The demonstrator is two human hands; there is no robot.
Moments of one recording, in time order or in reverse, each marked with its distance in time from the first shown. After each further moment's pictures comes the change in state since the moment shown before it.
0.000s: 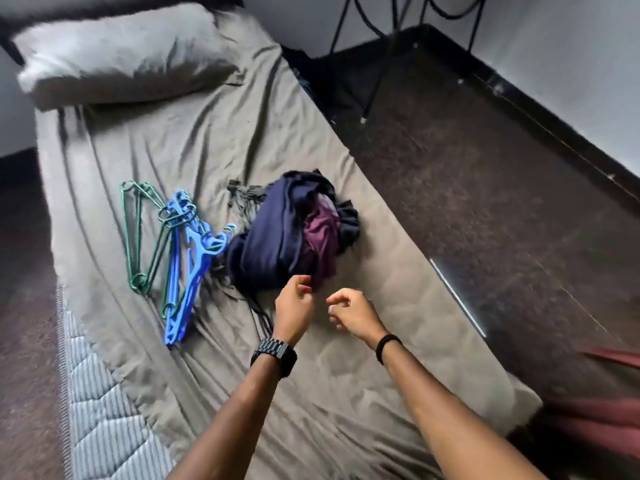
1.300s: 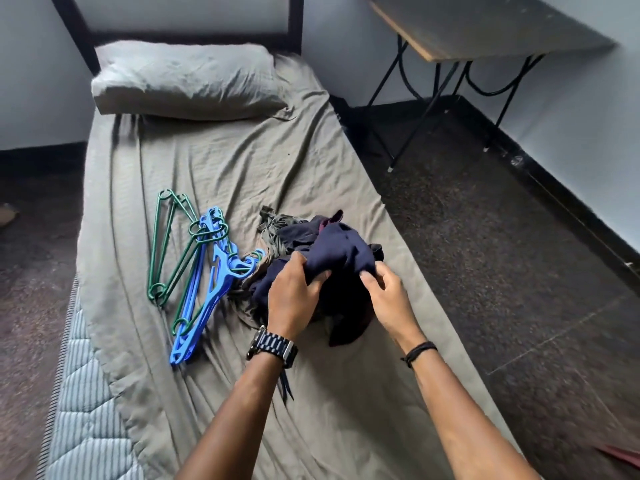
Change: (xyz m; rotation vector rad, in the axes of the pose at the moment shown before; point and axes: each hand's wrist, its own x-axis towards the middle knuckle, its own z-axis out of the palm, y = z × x) left_hand 0.048 0.037 -0.070 0.117 0.359 0.406; right_hand 0.042 -0.090 -0.012 -0.023 0.215 -0.444
